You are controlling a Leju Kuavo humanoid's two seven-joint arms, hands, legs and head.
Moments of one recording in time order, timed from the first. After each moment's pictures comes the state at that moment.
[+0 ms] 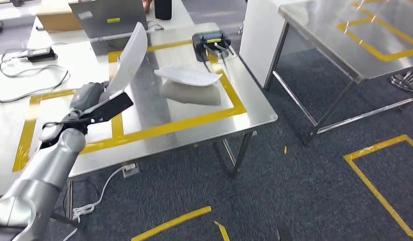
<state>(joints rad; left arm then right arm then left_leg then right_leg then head) -1.00 -0.10 -0.38 -0.53 -0.87 0.01 -0.31 -0.08 0.12 -1.23 -0.21 0.96 -0.15 -0.31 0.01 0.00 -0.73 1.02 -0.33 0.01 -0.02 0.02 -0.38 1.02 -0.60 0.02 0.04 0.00</state>
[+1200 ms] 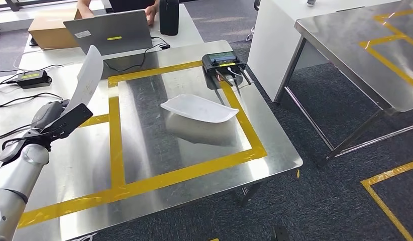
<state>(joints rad) -0.99 0.07 -0.26 -0.35 -0.86 0.04 -0.37 -0.09 0.12 -1.23 -0.21 0.98 -0.16 -0.30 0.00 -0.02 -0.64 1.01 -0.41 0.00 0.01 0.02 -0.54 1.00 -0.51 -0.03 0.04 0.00</state>
